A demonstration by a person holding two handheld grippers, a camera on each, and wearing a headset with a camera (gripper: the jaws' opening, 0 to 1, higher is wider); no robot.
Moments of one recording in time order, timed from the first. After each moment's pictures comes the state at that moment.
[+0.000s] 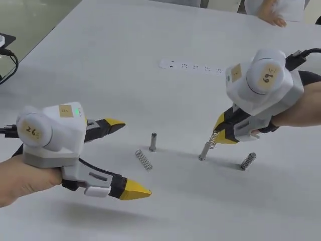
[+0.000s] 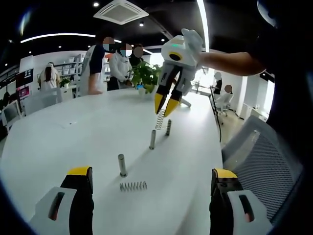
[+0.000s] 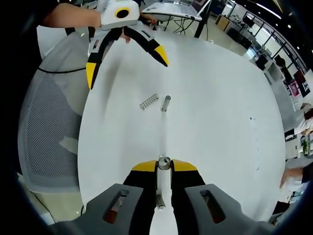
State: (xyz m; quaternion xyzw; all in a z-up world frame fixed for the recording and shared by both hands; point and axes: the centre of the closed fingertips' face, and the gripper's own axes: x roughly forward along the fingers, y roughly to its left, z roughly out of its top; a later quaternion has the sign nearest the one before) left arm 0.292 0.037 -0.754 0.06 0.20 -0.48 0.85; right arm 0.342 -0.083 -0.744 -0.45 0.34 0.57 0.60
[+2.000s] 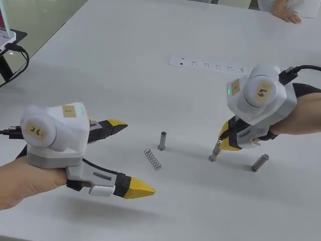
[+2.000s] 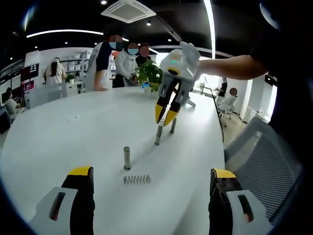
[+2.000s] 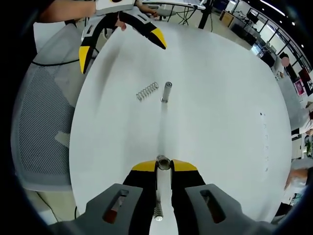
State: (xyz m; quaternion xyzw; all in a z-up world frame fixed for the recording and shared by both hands) left arm 0.292 0.049 -0.762 0.05 0.21 -0.46 0.86; right arm 0.352 -0.084 -0.787 -0.45 0.36 0.57 0.58
